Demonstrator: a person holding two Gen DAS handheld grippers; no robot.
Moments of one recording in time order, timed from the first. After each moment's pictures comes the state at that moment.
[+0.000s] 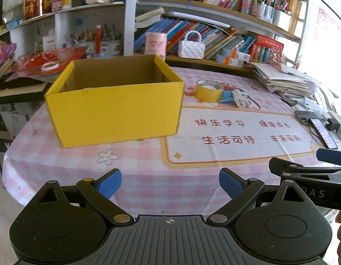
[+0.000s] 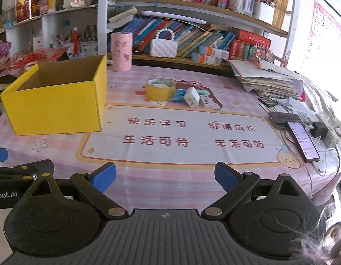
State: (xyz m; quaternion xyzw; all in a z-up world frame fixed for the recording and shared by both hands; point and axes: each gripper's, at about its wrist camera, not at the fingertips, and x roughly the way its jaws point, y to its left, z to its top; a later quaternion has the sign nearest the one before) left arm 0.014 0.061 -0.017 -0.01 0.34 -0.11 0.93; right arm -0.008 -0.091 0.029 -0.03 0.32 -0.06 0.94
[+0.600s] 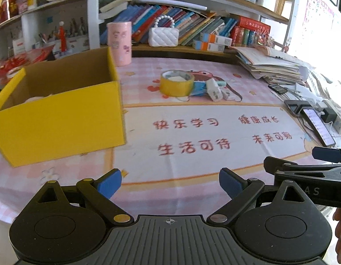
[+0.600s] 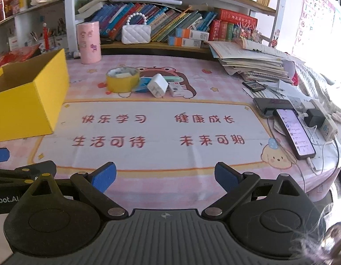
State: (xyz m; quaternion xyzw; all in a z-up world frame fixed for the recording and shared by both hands) left arm 0.071 -0.030 -0.029 0.01 0.37 -0.14 0.92; right arm 0.043 -0.179 0.012 0.00 0.36 -0.09 0.93
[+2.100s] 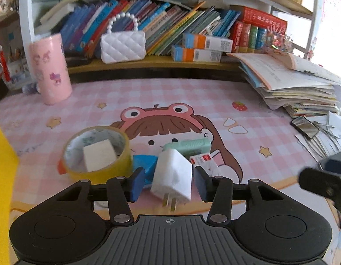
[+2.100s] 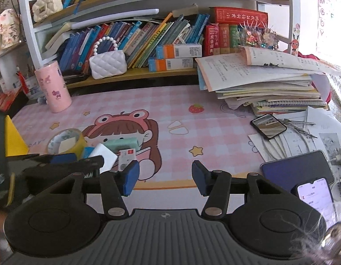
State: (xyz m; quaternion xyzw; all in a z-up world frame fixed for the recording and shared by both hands) left arm 0.300 -0.212 -0.061 0.02 0.37 -0.12 0.92; right arm 0.227 -0.360 0.022 0.06 0.33 -0.02 0.94
